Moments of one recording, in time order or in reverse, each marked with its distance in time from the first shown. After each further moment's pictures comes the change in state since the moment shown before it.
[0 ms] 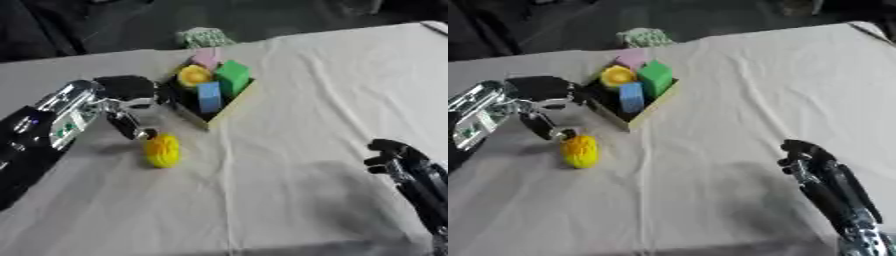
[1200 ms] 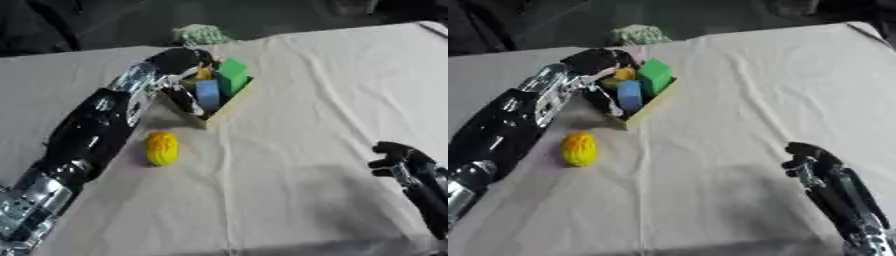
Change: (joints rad) left arm -0.230 -0.325 0.203 0.350 -0.361 0.109 0.287; right arm -0.006 0.001 0.012 -0.001 -0.010 -0.003 0.009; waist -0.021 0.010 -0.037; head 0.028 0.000
